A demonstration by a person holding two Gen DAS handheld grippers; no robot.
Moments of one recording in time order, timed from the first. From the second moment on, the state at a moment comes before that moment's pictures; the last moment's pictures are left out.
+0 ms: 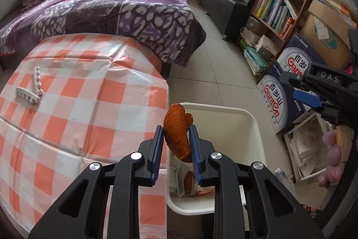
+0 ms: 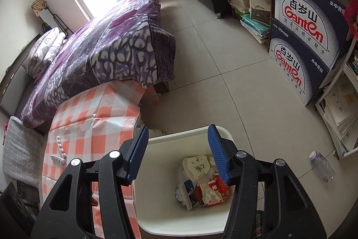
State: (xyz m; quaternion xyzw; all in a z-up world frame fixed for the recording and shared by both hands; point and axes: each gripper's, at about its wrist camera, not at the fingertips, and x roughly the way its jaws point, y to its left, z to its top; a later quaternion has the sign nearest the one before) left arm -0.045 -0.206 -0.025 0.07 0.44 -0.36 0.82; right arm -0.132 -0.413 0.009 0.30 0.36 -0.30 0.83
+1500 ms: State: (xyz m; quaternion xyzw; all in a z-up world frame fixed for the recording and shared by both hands) left arm 0.265 0.035 -0.110 -0.13 0.52 0.12 0.84; right arm 0.004 -0.289 -0.067 0.35 0.50 -0.17 0.78
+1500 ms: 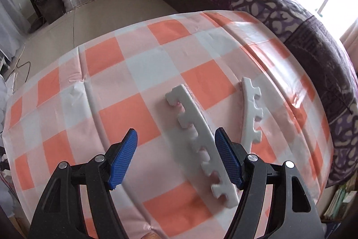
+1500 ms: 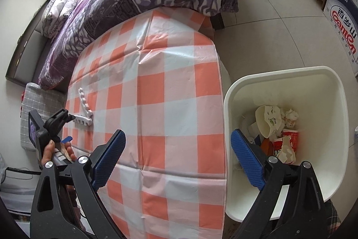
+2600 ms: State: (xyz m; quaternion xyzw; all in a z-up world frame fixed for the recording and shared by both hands) left arm 0.211 0.152 -0.107 -0.05 0.49 0.06 0.87; right arm 0.262 -0.053 -0.118 -0.04 0.48 0.04 0.88
